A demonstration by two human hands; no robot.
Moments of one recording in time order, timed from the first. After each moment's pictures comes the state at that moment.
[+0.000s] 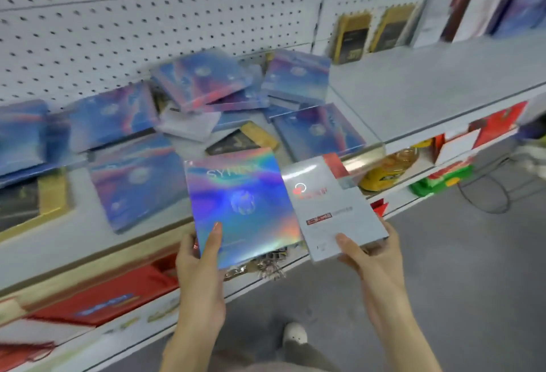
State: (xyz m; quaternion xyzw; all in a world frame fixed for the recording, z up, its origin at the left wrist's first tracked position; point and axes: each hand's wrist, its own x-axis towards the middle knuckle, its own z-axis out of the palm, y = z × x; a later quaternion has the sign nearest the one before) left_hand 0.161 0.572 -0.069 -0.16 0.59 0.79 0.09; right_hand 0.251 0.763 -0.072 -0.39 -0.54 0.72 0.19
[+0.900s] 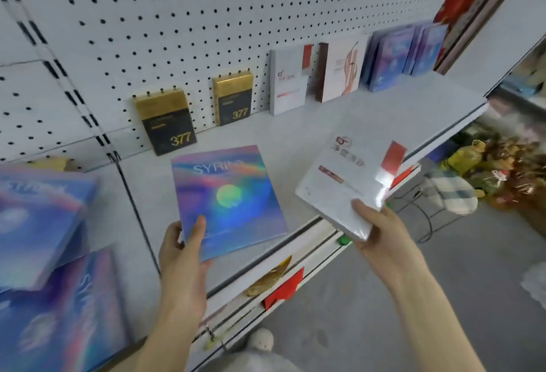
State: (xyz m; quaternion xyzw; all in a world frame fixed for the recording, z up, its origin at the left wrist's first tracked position) left_hand 0.025 1.047 -0.055 -0.10 0.57 0.80 0.15; right_hand 0.149 1.266 -0.018 -0.33 -0.42 0.82 0.20
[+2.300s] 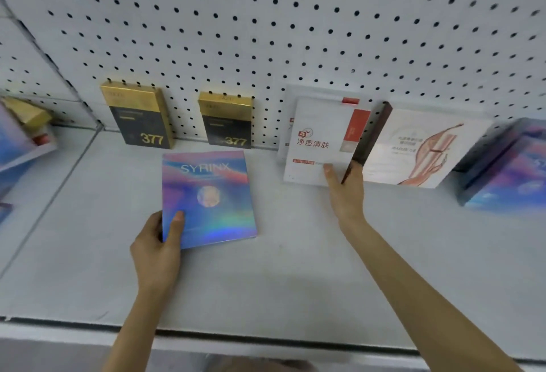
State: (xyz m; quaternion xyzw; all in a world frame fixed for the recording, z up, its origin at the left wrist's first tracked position) left_hand -0.034 1.251 -0.125 -0.24 0.80 0.52 -0.18; right_hand -0.153 1.534 -0.103 -0.17 -0.77 0.61 0.07
